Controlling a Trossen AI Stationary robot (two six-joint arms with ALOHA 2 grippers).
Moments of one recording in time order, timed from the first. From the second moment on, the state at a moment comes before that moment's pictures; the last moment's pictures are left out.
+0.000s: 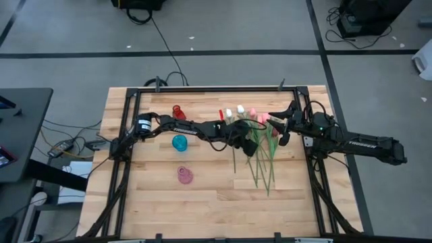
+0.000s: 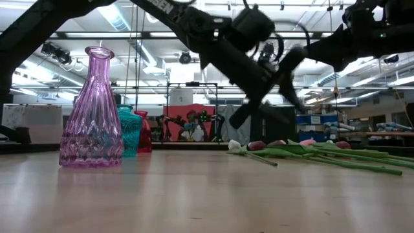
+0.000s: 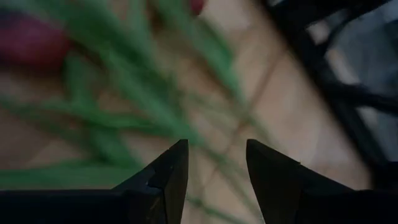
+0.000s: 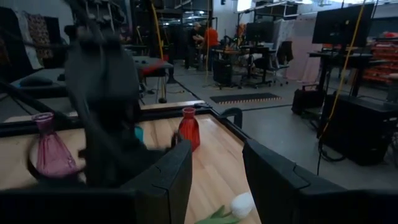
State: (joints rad) left arm 0.06 2.23 1.68 -0.13 0.05 -0.84; right arm -0.30 0.36 0.20 0.17 0.06 -0.01
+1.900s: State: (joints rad) left arm 0.14 2.27 1.95 -0.89 -0.25 -0.60; right arm -0.30 0.36 0.20 0.19 0.06 -0.02
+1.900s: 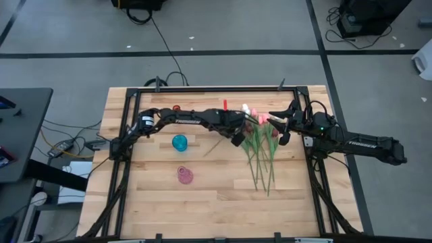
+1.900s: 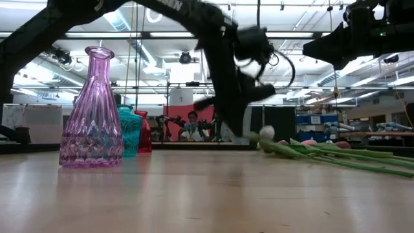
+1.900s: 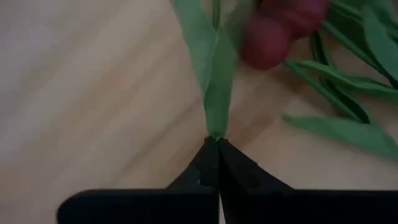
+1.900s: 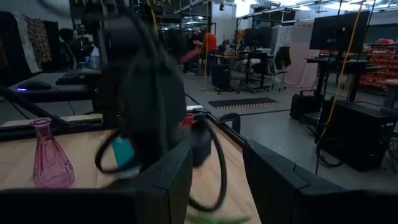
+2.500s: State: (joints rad) left arm 0.07 2.11 2.30 -1.37 -0.60 -0.22; right arm -0.30 0.36 0.20 0.19 0.06 -0.05
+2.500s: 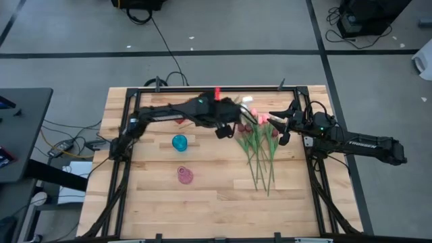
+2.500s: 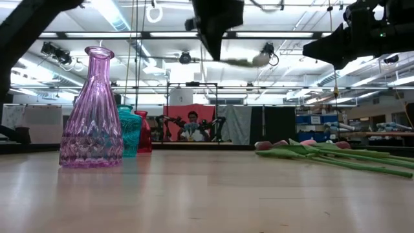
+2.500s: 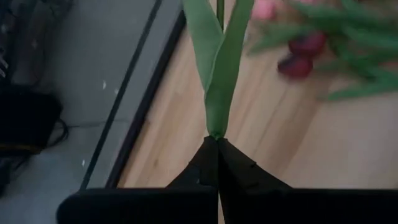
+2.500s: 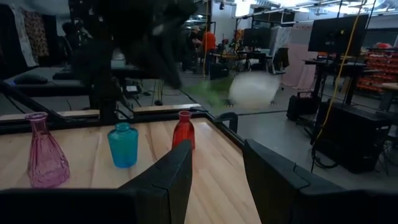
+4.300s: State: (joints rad) left arm 0.31 1.30 0.47 0.92 -0.09 0.16; right arm -0.36 0.67 0.20 0.60 -0.01 -0.05
